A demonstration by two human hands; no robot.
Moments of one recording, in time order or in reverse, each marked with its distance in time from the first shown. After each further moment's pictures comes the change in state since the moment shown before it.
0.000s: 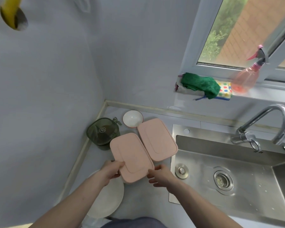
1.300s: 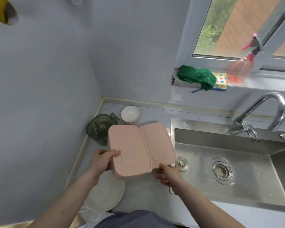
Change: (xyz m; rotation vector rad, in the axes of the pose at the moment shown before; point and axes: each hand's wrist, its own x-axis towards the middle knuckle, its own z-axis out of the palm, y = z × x) left_hand -0.059 0.020 -0.033 -0.038 0.063 0.205; right_hand 0.001 0.043 -0.011 0.335 0.141 0.072
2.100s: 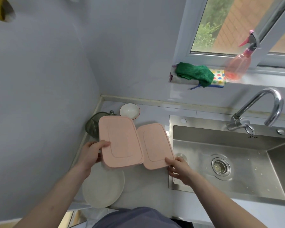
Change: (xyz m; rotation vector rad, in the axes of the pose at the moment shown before) left_hand -0.013 0.024 -0.024 -0.092 0.030 0.087; right_hand 0.029 0.001 -0.049 0.059 -0.056 0.009
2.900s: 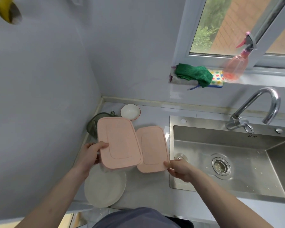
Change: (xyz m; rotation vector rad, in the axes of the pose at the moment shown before) left_hand -0.008 -0.002 -0.012 0.019 -0.014 0.028; right_hand 0.000 -0.005 0.007 -0.087 -0.049 0.075
